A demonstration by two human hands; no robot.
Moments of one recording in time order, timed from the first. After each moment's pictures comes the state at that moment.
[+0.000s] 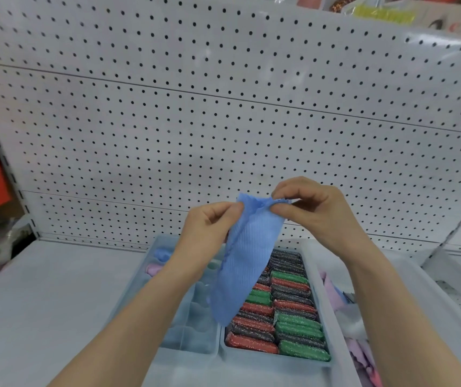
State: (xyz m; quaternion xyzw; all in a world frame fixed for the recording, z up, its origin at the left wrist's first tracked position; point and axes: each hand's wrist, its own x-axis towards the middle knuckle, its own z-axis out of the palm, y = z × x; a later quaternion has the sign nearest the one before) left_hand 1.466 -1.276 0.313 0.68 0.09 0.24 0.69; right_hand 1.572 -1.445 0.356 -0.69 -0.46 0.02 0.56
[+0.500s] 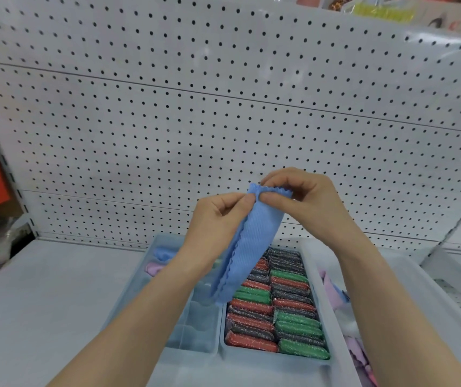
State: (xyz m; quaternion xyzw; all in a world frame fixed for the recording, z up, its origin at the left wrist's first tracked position) left_hand 1.468 -1.288 0.329 0.67 0.06 0.25 0.70; right_hand 1.568 -1.428 0.368 -0.72 -0.44 -0.01 0.54
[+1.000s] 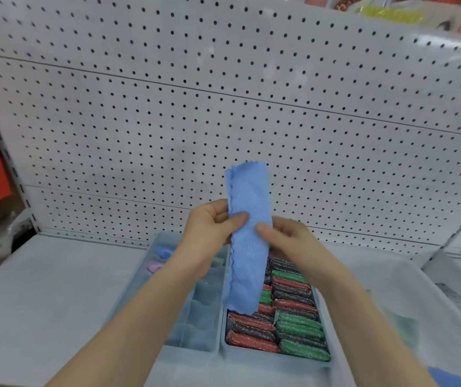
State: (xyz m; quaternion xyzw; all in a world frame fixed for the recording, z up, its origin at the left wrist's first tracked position) left_hand 1.472 -1.272 0.305 0.62 0.09 0.20 0.76; right_hand 1.553 -1.427 0.312 -0.71 -0.30 0.26 0.58
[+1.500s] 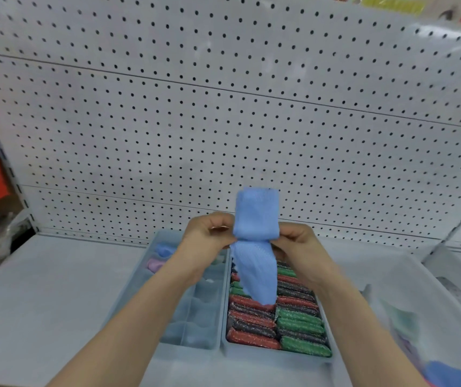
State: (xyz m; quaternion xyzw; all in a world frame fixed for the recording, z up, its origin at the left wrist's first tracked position) left_hand 1.475 -1.262 0.275 0.68 0.10 0.19 0.70; right_hand 1.555 -1.428 0.290 -0.68 -0.28 0.19 0.65
